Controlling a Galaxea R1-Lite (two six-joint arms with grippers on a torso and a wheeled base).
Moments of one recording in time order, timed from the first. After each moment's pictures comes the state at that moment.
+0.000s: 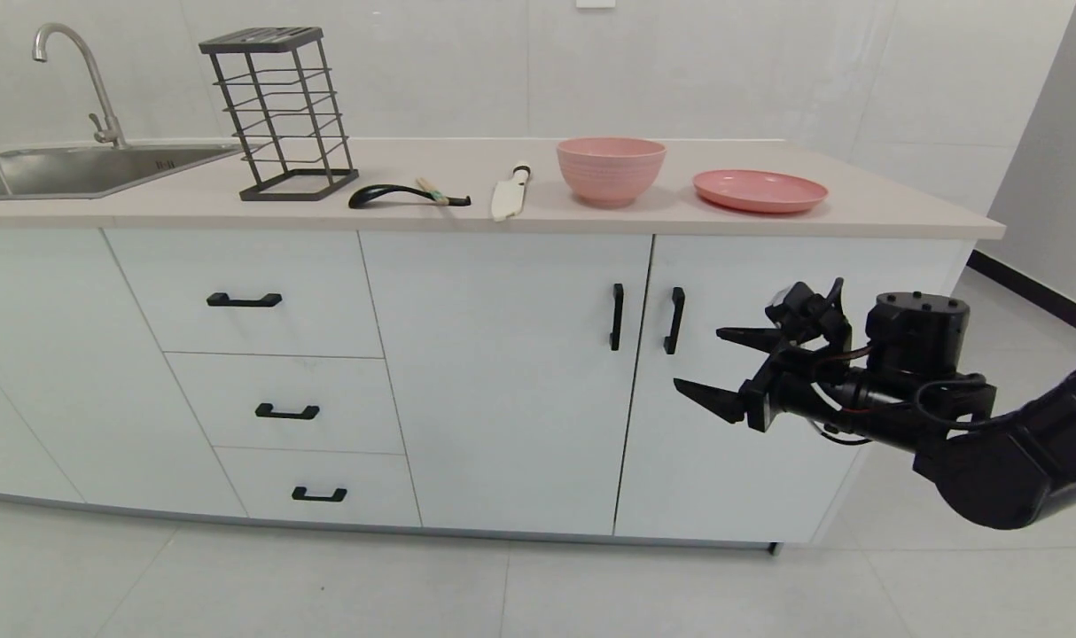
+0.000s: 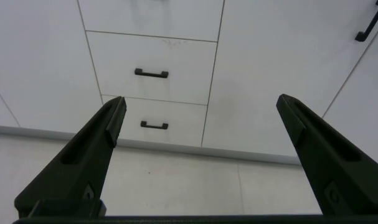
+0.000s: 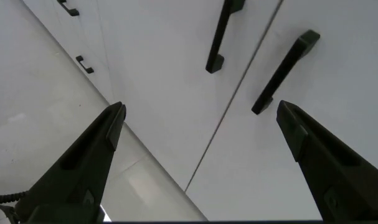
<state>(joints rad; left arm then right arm) 0.00 0.00 0.00 0.00 0.03 -0.05 0.23 2.00 -0.66 -1.05 0.51 -0.29</state>
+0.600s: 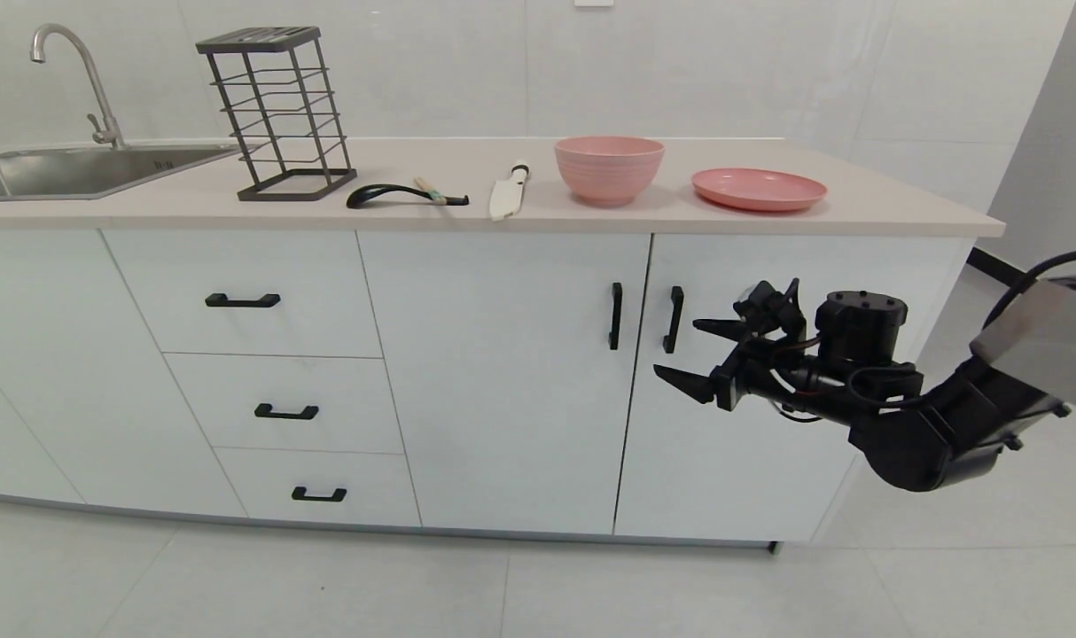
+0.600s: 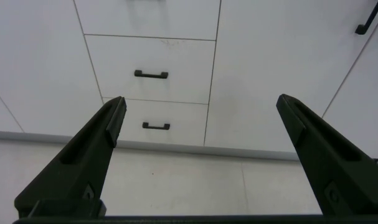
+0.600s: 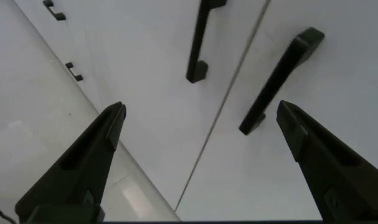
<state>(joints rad) 0.00 0.00 0.00 0.00 0.01 -0.02 0.22 2.20 -0.85 -1.11 0.56 -0.28</state>
